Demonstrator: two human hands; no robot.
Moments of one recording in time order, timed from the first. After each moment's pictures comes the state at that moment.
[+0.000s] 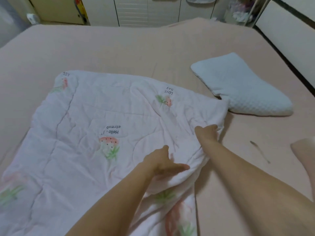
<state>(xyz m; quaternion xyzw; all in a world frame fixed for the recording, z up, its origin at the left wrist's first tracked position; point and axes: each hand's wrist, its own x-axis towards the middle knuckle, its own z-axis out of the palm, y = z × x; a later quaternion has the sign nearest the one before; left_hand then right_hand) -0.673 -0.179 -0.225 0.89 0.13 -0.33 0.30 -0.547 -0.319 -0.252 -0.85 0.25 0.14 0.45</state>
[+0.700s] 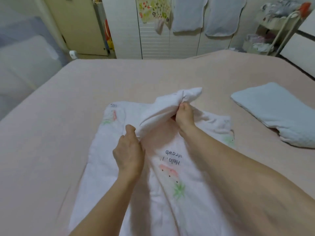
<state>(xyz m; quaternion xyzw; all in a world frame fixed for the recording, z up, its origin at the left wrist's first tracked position) -0.672 0.110 -0.173 0.91 0.29 0.24 0.16 -0.511 0.014 -0.163 -0.74 0.02 0.06 0.67</state>
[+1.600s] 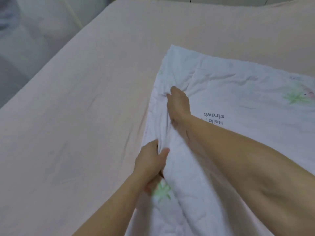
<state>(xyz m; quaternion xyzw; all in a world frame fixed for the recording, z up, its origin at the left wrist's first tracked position) -0.845 0.239 -0.289 0.86 0.33 0.00 0.39 -0.655 0.233 -0.290 -0.92 -0.24 0.05 0.32</state>
